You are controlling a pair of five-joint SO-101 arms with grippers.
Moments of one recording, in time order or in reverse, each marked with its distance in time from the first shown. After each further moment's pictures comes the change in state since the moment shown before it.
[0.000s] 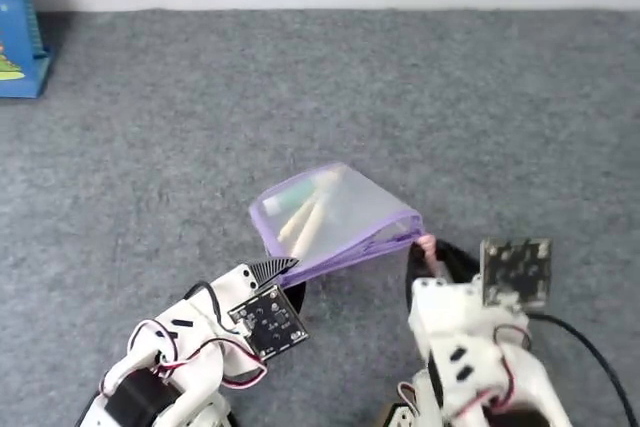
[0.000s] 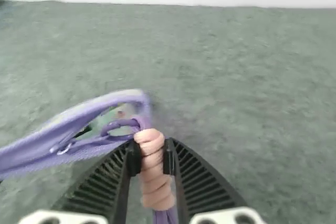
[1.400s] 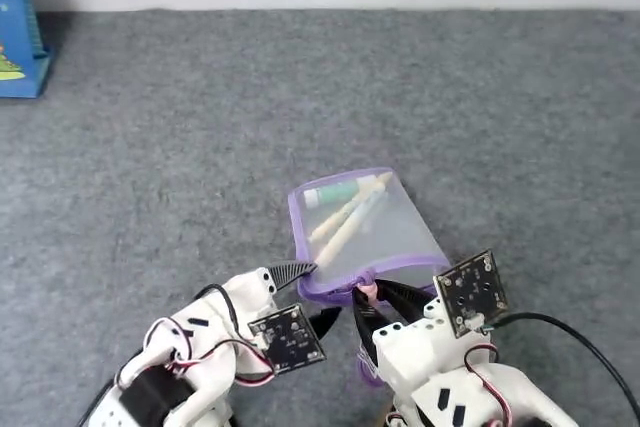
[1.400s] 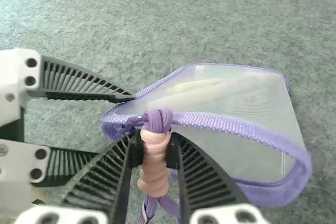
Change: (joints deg) left arm 5.2 -0.3 6.3 -8.3 -5.3; right arm -30.8 -8.0 0.4 8.3 -7.8
